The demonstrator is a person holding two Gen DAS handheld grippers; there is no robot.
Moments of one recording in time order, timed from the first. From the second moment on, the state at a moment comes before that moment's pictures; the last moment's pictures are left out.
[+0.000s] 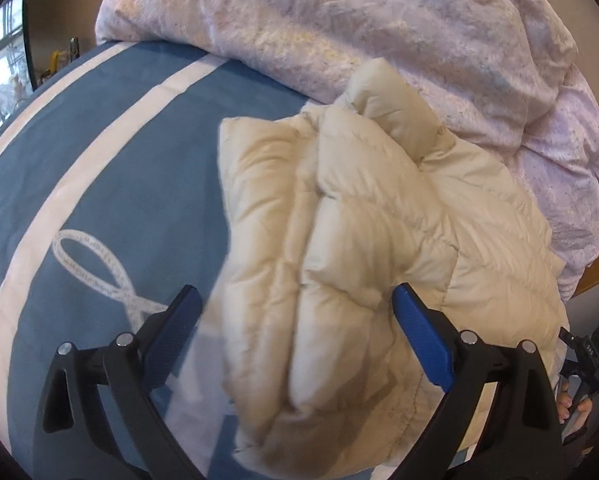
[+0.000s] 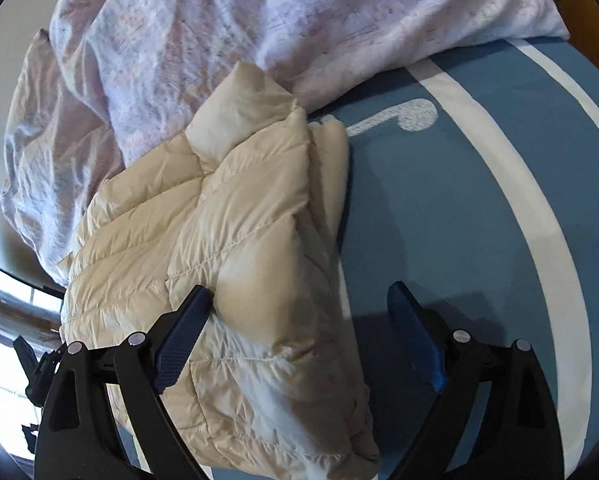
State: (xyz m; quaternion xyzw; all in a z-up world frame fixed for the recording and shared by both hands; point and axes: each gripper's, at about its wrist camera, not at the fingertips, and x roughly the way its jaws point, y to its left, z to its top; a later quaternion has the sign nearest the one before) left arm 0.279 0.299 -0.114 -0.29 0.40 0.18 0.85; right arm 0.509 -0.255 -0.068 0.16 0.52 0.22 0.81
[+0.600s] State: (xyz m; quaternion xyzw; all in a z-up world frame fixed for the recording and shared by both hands) left arm 0.268 0.295 -0.106 -0.36 0.33 0.11 0.87; right arm 0.495 -0.214 -0.075 0.25 0.51 0.32 0.76
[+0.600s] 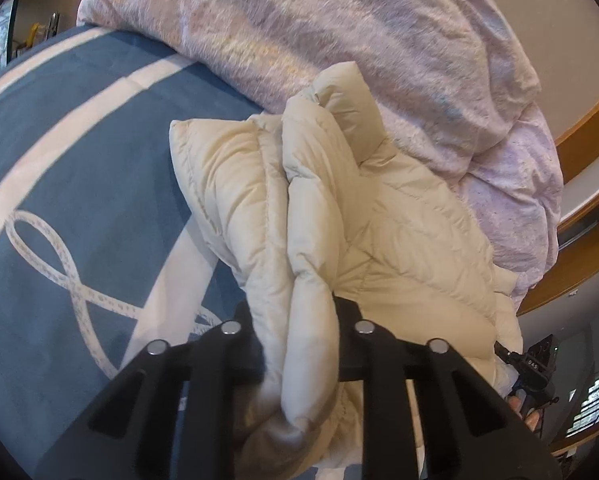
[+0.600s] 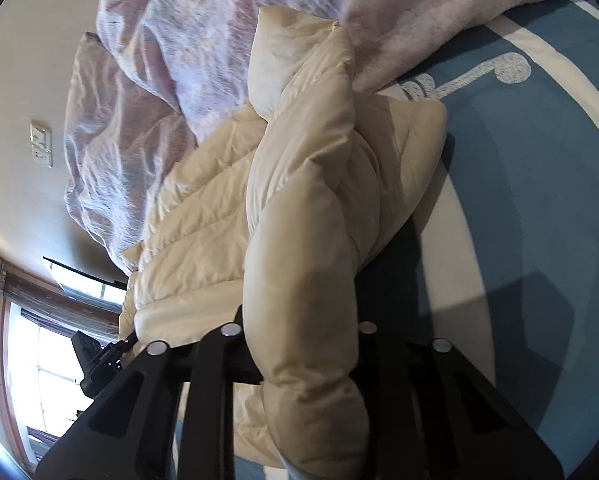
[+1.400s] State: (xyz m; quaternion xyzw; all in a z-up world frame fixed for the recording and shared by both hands) left arm 0.153 0.324 -0.097 -0.34 0.34 0.14 0.87; right arm 0.402 -0.170 -0.072 0.19 0.52 0.36 0.75
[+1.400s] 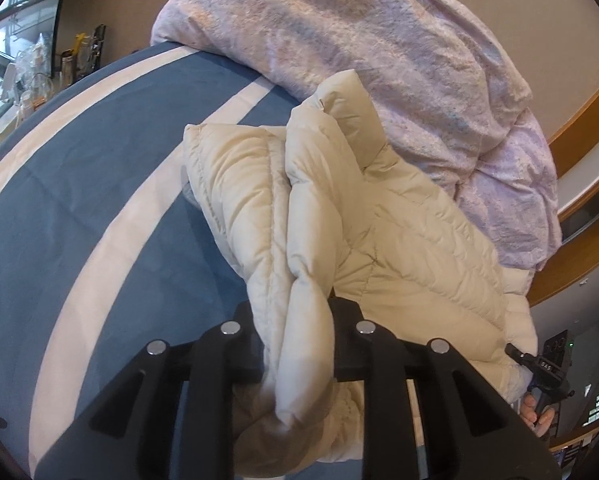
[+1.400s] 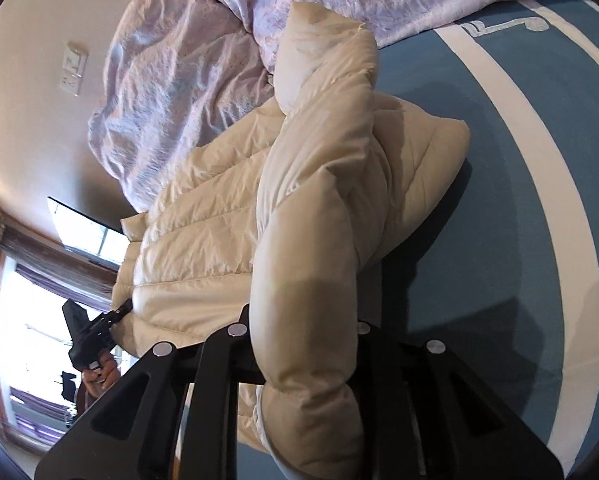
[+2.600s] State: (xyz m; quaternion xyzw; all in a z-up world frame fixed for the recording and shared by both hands) left arm 0.146 0.336 -0.120 -0.43 0.31 0.16 0.83; right arm 0.300 -0.037 -0.044 -0.08 0.33 0.28 0.90
